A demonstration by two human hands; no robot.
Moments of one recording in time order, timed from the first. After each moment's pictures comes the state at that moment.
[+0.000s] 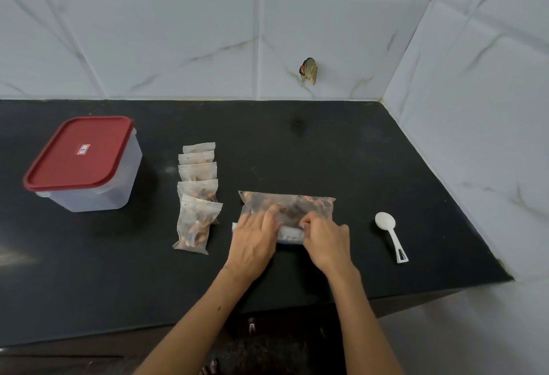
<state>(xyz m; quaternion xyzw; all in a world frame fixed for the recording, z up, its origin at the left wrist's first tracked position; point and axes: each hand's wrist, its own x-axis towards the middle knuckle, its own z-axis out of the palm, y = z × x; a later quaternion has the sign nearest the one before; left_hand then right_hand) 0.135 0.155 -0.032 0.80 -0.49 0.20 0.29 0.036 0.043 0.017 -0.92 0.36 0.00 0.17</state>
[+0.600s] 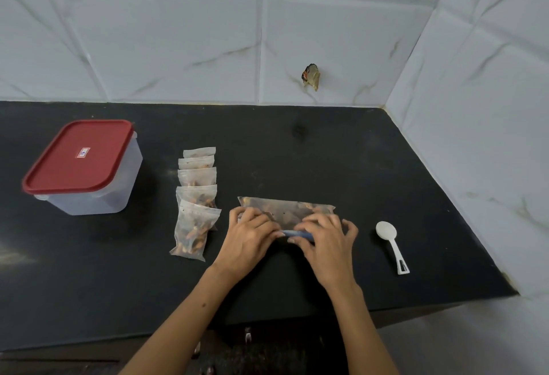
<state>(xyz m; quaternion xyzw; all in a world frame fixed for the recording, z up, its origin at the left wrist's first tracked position) 0.157 0.158 -0.032 0.77 -0.55 0.17 0.29 0.027 0.038 0.003 -0.94 0.28 -0.15 0.14</state>
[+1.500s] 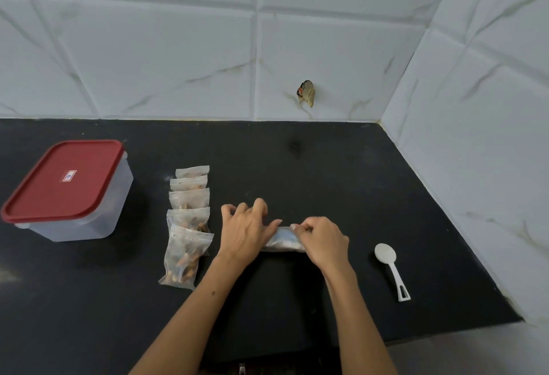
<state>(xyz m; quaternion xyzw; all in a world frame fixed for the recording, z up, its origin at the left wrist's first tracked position) 0.195 0.106 -0.021 0.88 -0.42 0.16 0.18 0.075 0.003 0.030 -0.86 0.42 -0.03 0.28</state>
